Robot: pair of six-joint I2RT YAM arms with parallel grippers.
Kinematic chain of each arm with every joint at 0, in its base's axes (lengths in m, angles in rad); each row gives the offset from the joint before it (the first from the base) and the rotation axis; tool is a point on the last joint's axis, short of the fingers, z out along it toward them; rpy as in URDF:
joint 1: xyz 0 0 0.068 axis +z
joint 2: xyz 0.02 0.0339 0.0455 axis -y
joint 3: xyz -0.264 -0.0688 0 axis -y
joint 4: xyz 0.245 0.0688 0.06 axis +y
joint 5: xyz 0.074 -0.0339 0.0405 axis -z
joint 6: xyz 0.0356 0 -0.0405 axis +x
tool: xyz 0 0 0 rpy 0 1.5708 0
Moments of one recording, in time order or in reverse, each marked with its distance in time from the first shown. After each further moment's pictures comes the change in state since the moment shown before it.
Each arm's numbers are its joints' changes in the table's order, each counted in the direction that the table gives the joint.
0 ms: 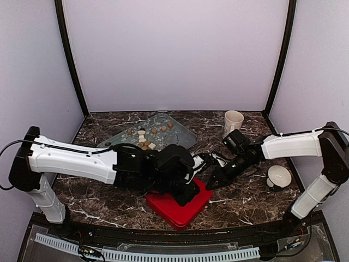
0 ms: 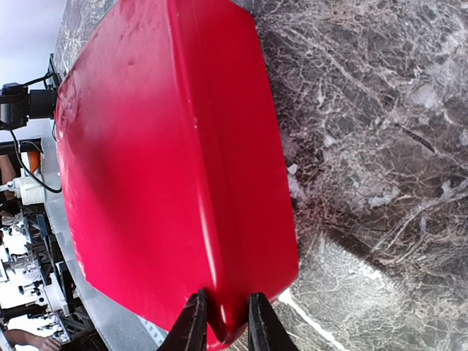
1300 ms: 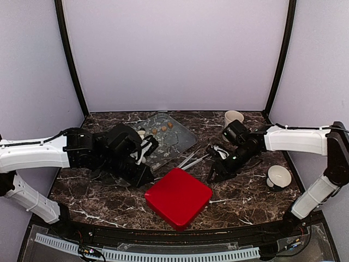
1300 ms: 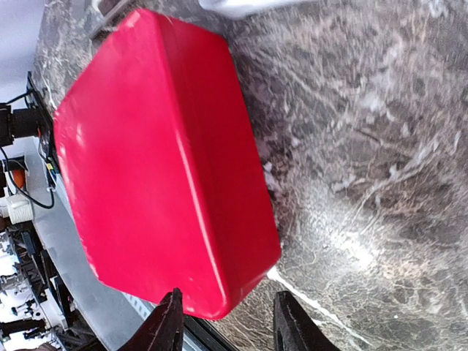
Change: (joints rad) left arm 0.221 0.379 -0.230 0.274 0.072 -0.175; right arm -0.006 0.025 0.132 0.182 0.092 0.030
